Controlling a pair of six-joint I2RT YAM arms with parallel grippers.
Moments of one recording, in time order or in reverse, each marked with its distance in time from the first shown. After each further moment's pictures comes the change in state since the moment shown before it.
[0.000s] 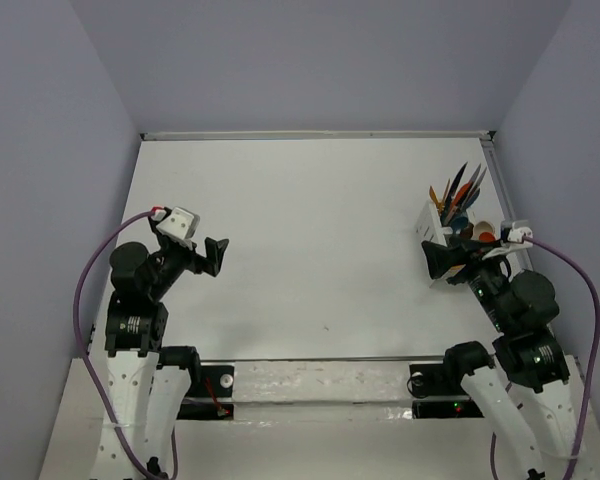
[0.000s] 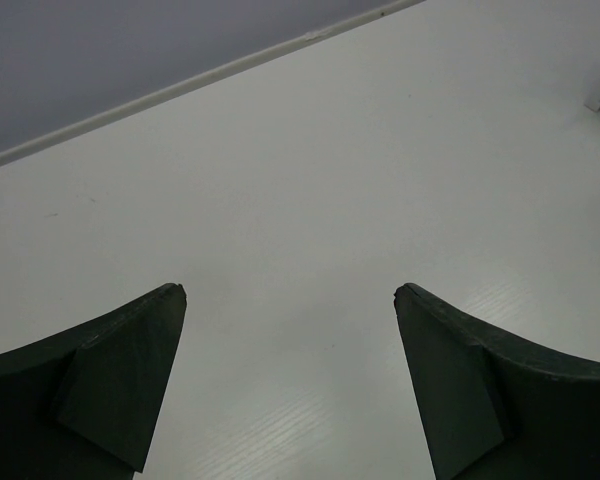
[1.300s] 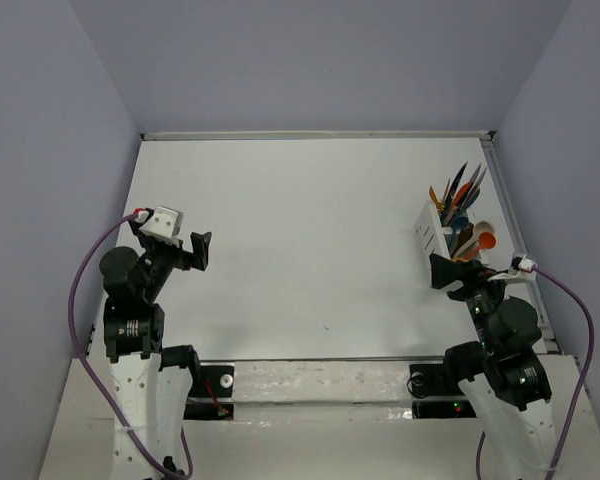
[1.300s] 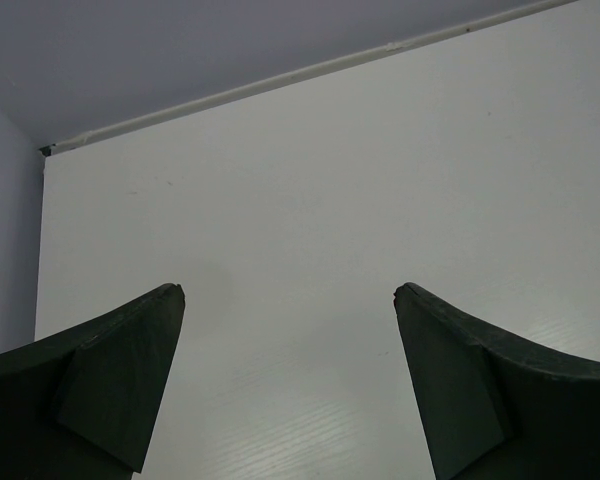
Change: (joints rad) left arm 0.137 -0.035 -0.014 0.027 -0.032 0.003; right arm 0.000 -0.326 -0.269 -0.063 0.242 0.261
